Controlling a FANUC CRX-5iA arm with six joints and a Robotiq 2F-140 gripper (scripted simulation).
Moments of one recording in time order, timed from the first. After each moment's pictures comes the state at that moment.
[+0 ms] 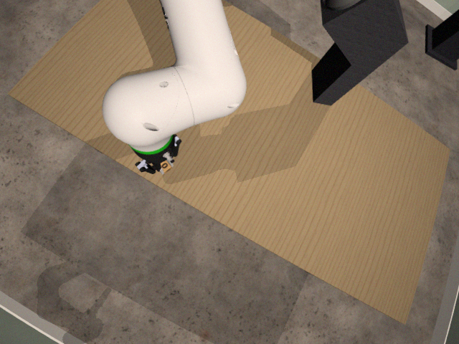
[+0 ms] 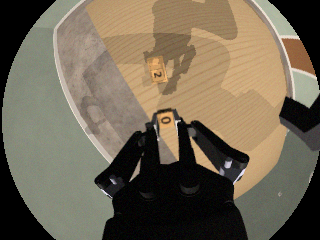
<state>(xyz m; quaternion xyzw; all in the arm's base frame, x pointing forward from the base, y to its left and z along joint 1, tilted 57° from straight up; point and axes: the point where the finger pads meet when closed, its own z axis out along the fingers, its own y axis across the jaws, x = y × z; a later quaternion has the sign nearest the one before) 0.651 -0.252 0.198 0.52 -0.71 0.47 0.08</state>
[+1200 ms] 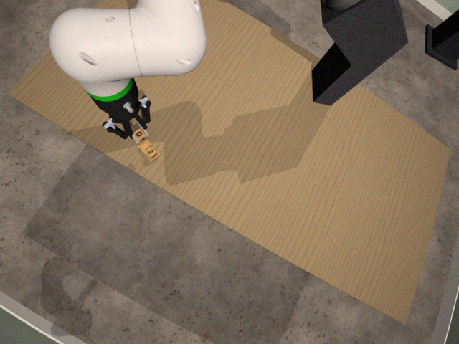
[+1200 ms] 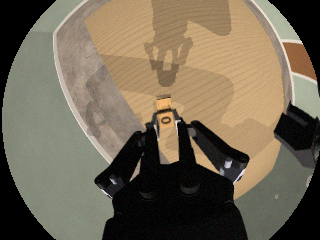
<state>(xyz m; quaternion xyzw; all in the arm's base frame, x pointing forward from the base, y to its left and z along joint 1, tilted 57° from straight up) 0.586 -0.315 0.285 0.52 -0.71 0.47 0.08</state>
